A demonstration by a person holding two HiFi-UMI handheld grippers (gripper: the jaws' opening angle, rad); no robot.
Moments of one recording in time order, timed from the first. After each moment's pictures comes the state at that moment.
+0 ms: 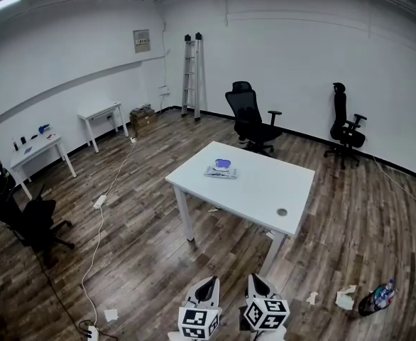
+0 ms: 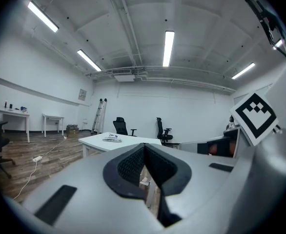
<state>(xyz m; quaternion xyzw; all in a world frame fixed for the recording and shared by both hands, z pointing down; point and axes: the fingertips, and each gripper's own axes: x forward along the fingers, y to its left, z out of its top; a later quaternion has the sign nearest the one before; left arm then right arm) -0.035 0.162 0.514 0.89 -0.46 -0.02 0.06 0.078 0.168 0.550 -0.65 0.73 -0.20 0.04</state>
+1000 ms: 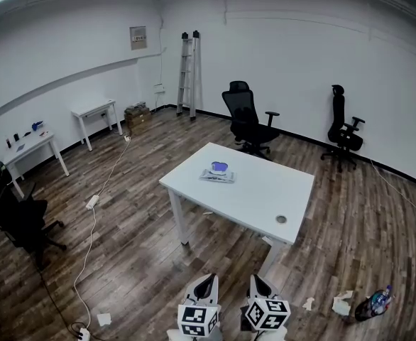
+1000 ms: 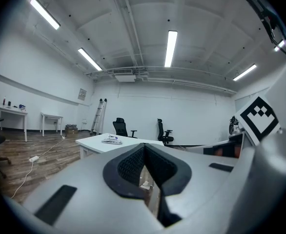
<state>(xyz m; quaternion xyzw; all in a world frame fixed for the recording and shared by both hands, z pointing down) -0.024 0.103 0.521 0.89 -0.46 -0.03 0.06 0.100 0.121 0.564 -0.67 0.72 -0.21 0.03</state>
